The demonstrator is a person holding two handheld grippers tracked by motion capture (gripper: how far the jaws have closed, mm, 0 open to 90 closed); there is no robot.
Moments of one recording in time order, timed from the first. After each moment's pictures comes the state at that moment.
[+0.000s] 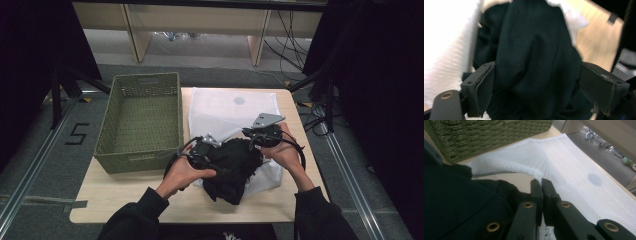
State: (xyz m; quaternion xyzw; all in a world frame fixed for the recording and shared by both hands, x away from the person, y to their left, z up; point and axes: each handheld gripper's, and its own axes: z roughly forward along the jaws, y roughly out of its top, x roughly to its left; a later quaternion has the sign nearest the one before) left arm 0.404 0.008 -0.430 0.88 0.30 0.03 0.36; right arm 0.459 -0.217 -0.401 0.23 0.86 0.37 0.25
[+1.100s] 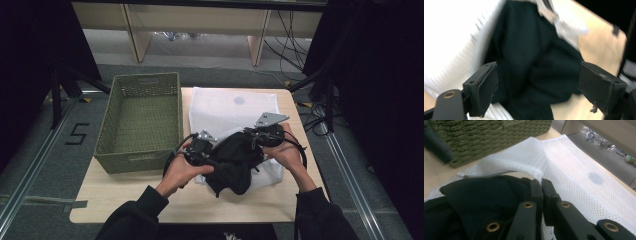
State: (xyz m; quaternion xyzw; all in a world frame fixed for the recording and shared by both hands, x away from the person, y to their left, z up) left arm 0.400 0.022 -0.425 0.86 0.33 0.03 0.40; right arm 0.459 -0.224 -0.400 0.24 0.85 0.39 0.24
